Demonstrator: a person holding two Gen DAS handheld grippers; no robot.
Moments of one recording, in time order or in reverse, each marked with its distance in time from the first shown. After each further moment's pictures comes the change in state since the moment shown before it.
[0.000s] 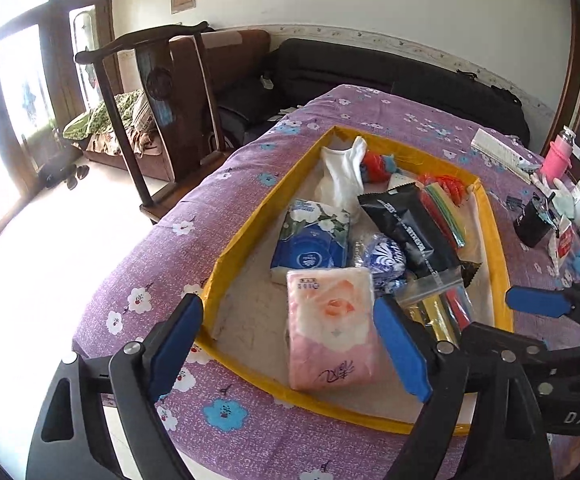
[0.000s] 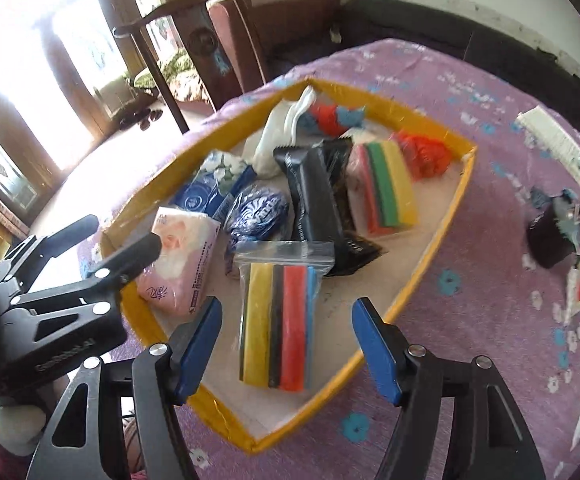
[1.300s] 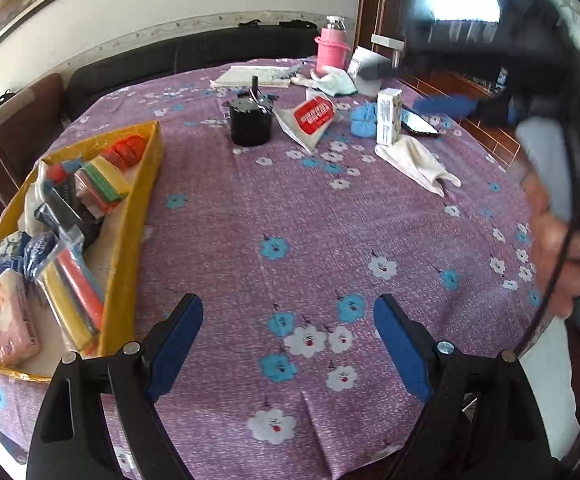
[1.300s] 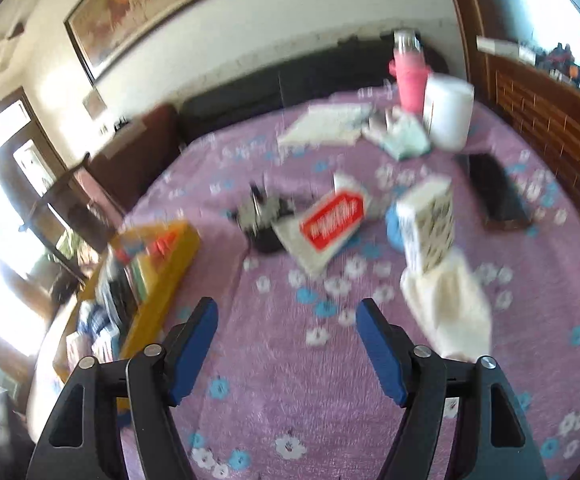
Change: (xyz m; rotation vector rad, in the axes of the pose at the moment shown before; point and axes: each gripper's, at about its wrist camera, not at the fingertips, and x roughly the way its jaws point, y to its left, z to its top) left arm -0.048 -0.215 -0.084 0.494 0.076 -0.481; right arm -0.165 -0.196 -0.108 0.523 -0.384 -0.224
